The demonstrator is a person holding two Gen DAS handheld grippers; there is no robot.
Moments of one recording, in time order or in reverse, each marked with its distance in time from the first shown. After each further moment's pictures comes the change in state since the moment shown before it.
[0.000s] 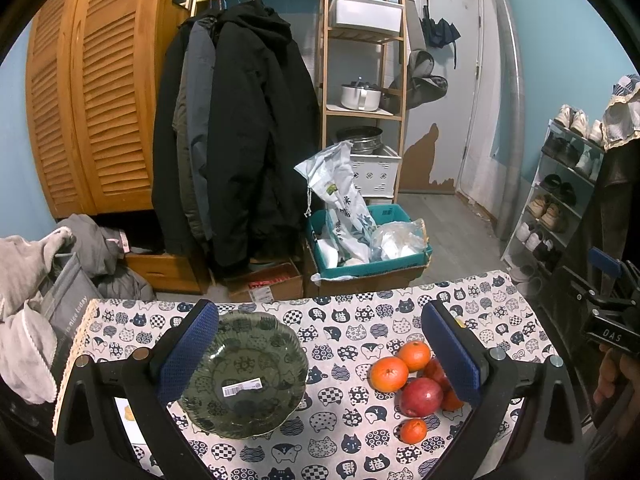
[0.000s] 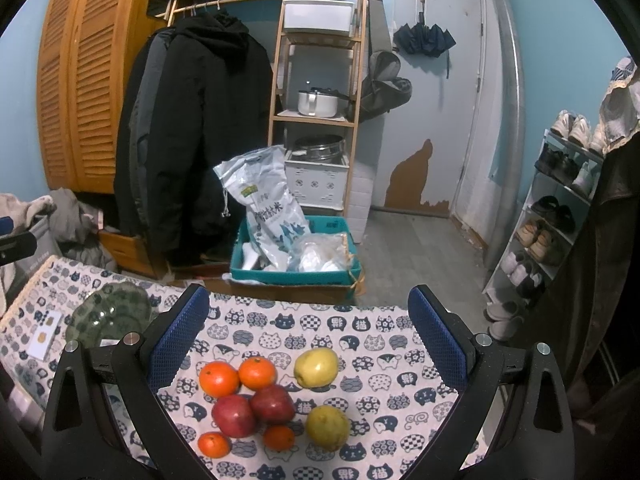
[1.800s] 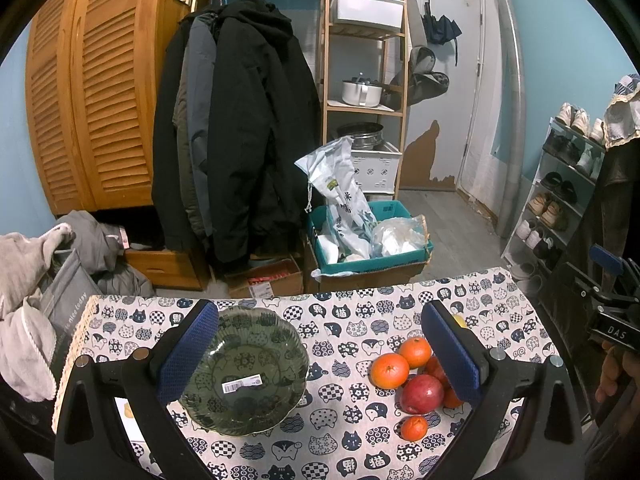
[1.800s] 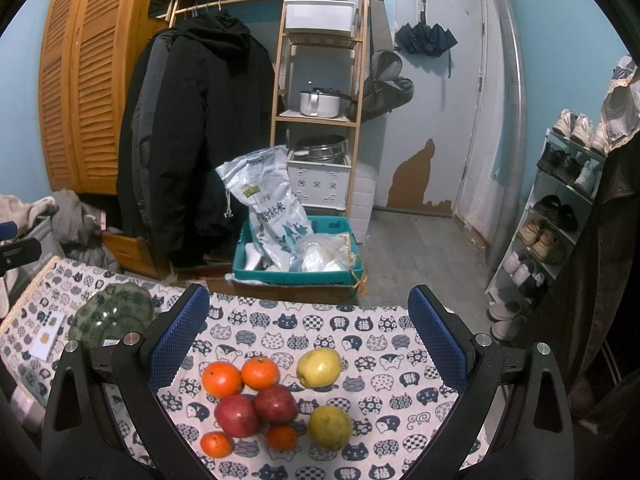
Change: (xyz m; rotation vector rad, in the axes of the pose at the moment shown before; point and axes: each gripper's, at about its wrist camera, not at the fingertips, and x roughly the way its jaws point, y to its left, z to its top) left arm 0.000 0.001 -0.001 0.001 0.004 0.000; right arm -0.003 0.002 0.002 0.005 0.000 0.004
